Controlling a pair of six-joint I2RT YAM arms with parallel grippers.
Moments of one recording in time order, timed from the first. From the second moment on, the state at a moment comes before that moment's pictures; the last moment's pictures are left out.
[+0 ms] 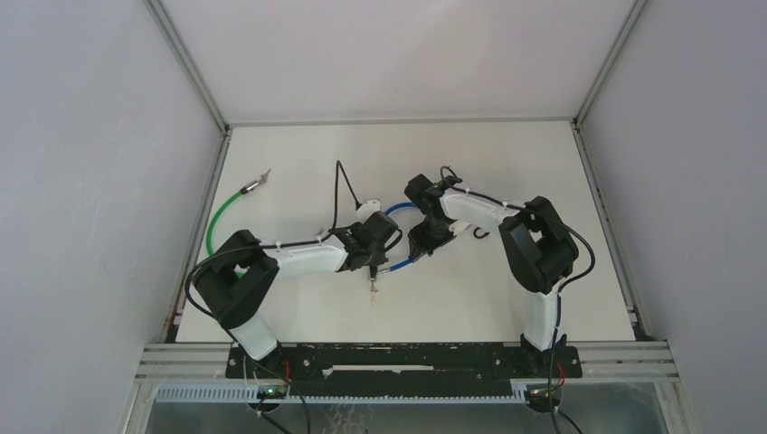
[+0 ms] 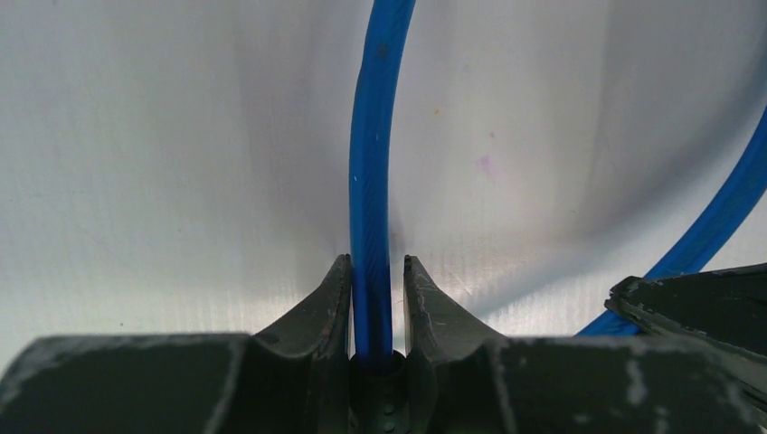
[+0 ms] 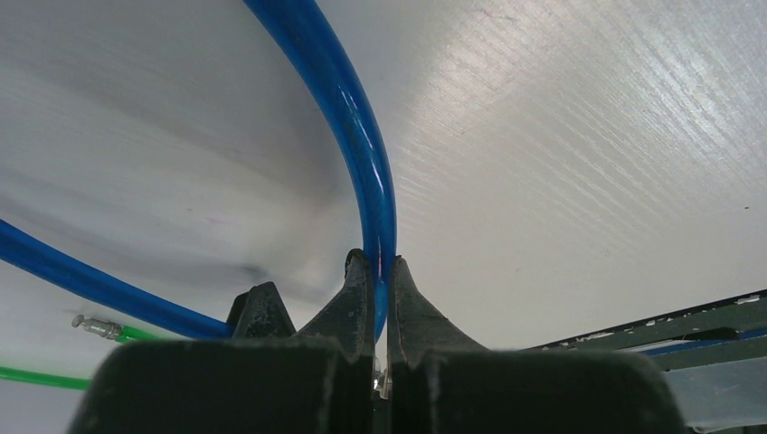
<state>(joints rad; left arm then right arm) -0.85 1.67 0.90 -0.24 -0.37 -0.76 0.65 1.94 1.37 -0.98 -0.12 1.60</state>
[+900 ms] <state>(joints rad) -0.85 1.58 0.75 -0.07 -0.42 -0.79 0.65 1.94 1.37 -0.97 -0.17 1.60</state>
